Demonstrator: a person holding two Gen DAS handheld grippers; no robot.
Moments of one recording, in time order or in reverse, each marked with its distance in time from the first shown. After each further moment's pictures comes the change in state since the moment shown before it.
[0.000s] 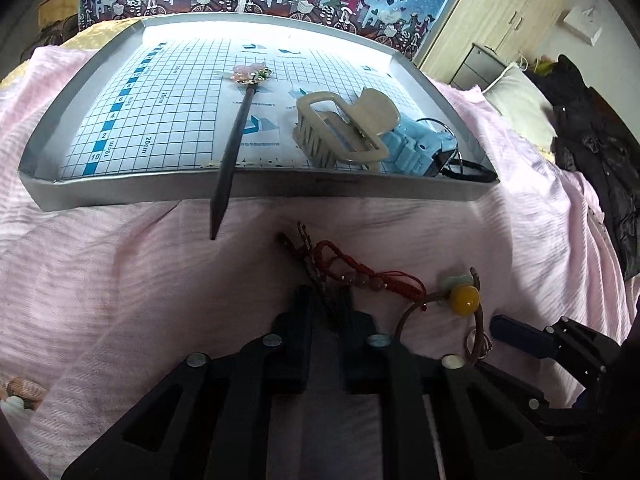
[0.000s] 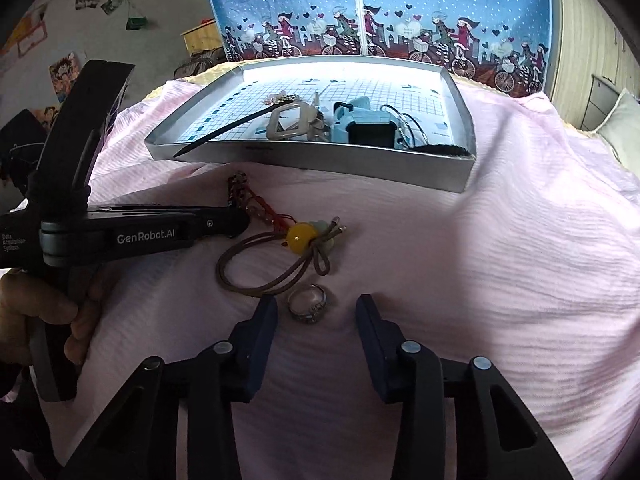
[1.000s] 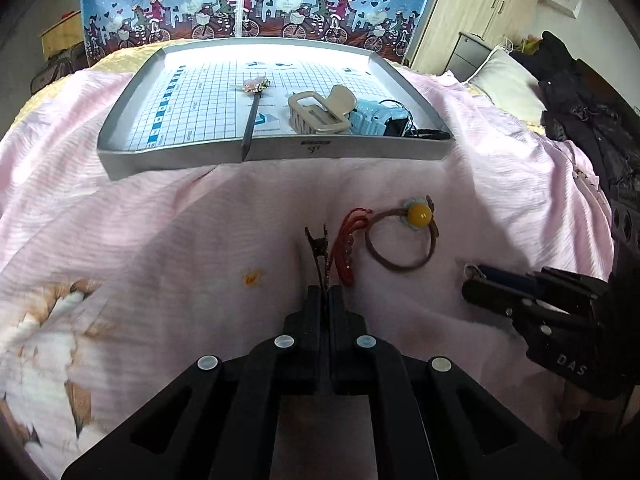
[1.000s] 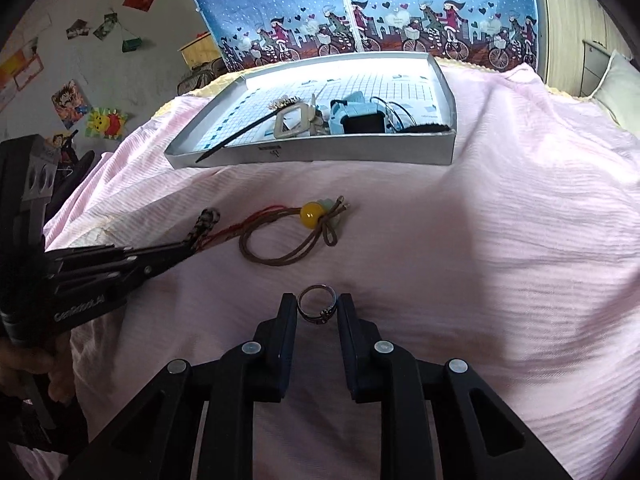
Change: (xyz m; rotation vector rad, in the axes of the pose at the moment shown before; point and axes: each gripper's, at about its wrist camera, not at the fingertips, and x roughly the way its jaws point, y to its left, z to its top) left arm -0.068 -0.037 -0.050 0.087 -0.005 0.078; right arm -0.033 -0.008 -0.016 0.102 0.003 0.087
